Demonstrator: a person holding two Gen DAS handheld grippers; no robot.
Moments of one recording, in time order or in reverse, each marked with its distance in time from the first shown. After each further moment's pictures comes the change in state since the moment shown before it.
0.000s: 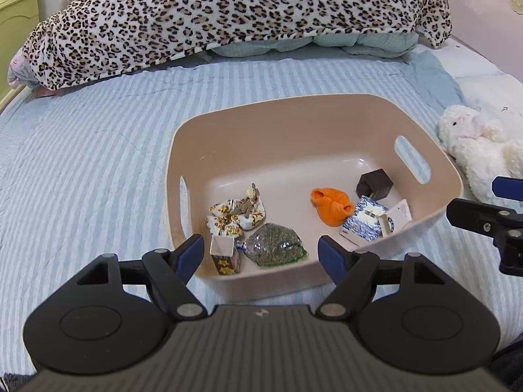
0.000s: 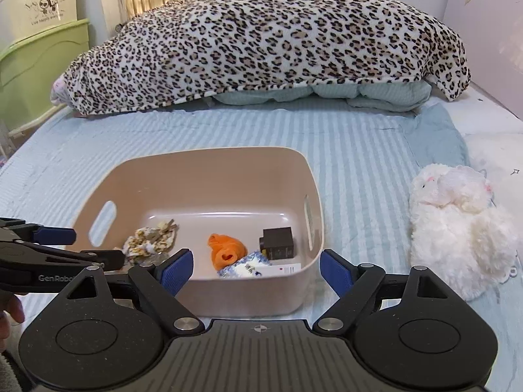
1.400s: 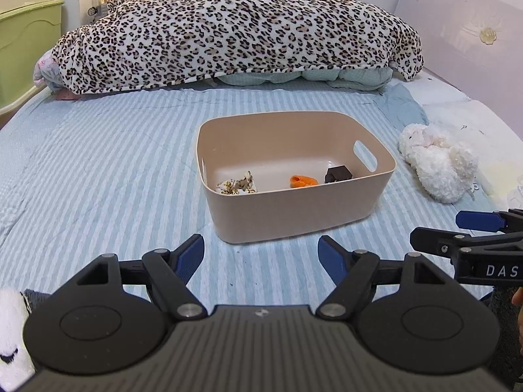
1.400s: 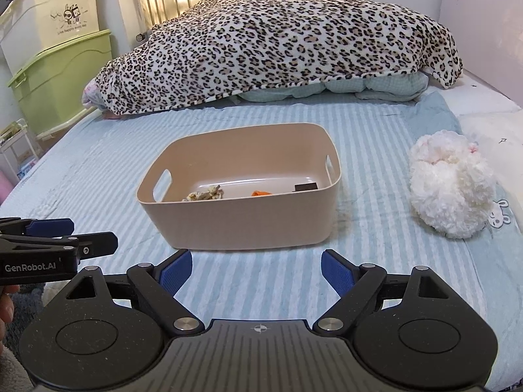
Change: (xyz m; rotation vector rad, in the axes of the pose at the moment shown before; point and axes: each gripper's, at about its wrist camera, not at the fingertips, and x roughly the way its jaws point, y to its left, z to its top) left arm -0.118 0.007 -0.085 -0.054 -0.135 -0.051; right arm -0.093 0.027 -0.074 0.030 -0.021 0.061
